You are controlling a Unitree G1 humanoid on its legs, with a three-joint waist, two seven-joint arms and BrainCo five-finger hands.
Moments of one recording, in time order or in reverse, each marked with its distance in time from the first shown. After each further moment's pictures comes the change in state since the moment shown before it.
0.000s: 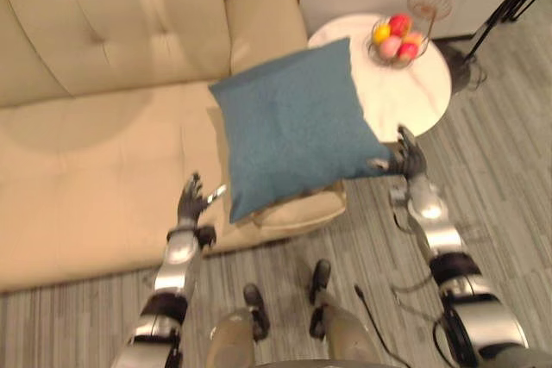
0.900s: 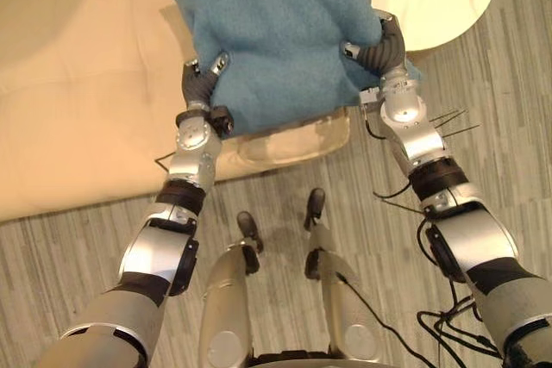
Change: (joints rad) left arm -0.367 0.033 -0.112 -0.163 -0.255 -0.040 0.104; right arm -0.194 0.006 0.203 -0.199 0.118 0.016 -0.073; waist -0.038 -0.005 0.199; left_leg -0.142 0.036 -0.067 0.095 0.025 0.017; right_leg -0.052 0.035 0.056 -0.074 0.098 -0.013
